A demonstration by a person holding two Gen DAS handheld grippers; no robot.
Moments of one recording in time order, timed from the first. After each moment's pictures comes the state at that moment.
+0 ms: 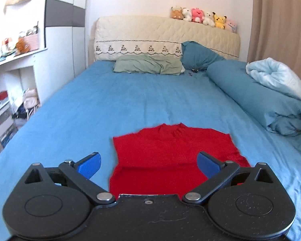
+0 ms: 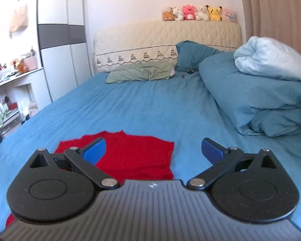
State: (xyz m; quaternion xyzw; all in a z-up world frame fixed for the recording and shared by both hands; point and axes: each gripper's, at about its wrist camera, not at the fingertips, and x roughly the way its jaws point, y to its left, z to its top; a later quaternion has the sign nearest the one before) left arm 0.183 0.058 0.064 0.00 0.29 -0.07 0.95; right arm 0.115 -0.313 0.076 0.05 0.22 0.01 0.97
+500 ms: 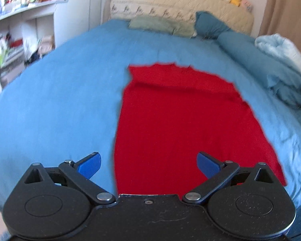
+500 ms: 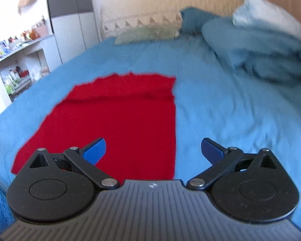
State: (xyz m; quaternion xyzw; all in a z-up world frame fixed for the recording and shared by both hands) left arm 0.065 0.093 -0.043 -0.04 0.39 -0.04 0.92; right arm -0.014 -0.308 -0.034 0.06 0.33 0.02 0.94
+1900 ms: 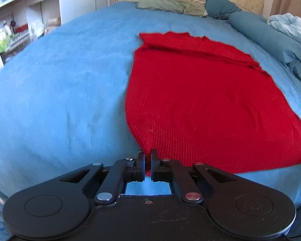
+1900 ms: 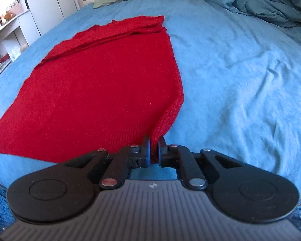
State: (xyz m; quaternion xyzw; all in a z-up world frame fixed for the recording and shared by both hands) left arm 0.060 0.091 -0.111 -0.01 0.42 -0.01 0.91; right arm -0.014 -0.283 -0.118 0.11 0.41 -0.01 0.90
